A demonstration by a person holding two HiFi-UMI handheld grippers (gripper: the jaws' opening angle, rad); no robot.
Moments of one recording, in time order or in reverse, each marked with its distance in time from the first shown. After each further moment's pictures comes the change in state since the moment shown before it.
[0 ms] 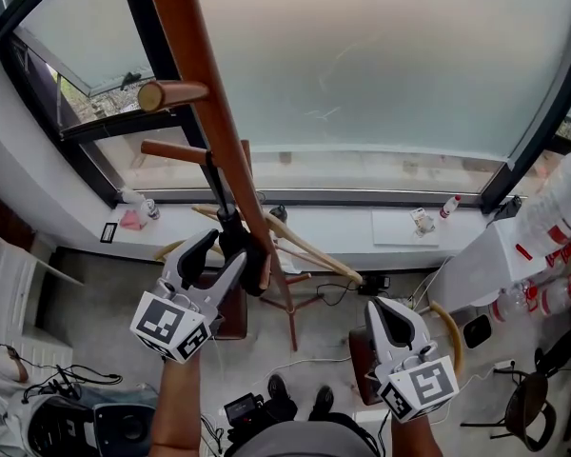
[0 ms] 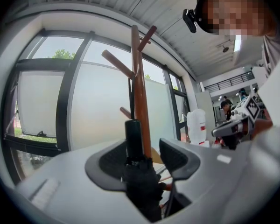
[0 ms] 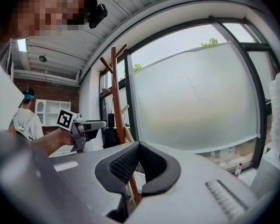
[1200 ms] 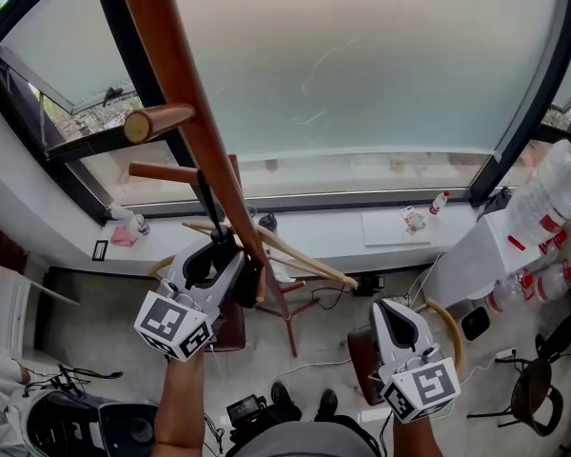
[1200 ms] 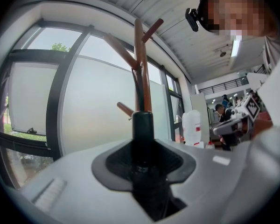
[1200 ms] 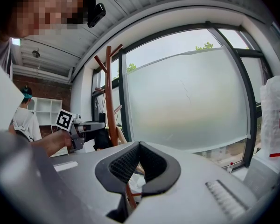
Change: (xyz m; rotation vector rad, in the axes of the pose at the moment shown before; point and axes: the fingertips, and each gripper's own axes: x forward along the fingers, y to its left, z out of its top) left arm 0.032 0.009 -0.011 -0.015 0.000 -0.089; right arm 0.002 -0.015 -0.003 0.008 0.005 -0.103
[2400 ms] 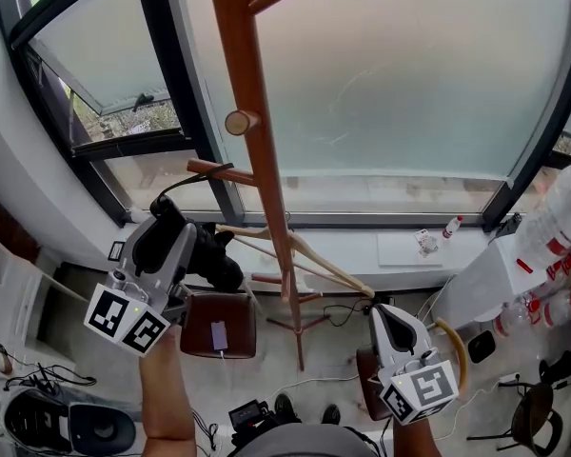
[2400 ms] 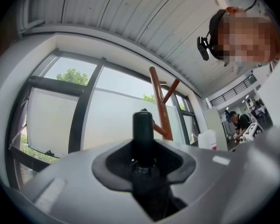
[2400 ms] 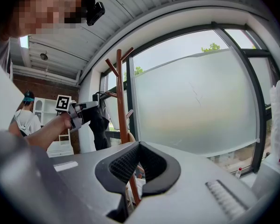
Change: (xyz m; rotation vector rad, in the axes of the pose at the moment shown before) left arm -0.101 0.070 0.124 0.016 -0.261 0.176; right arm 0.008 0.044 0.020 -0.031 -0.042 0.082
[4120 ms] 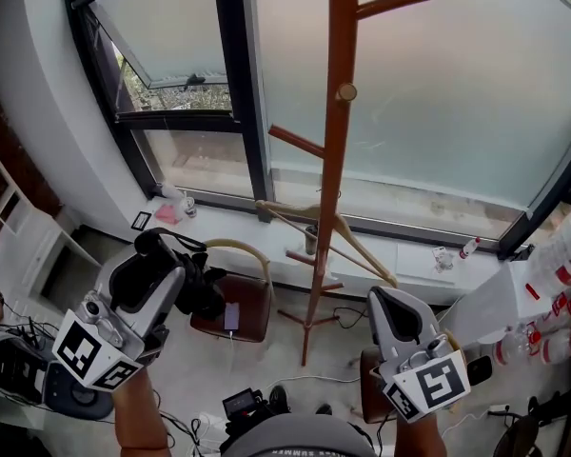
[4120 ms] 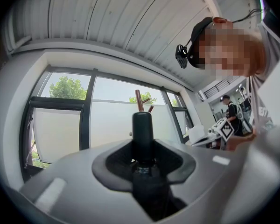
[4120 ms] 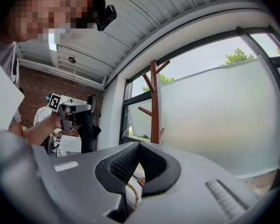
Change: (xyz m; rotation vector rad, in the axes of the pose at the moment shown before) left arm -0.162 -0.050 0.076 0.139 0.038 -0.026; right arm -0.020 0.102 0.072 -0.168 -0.091 0.236
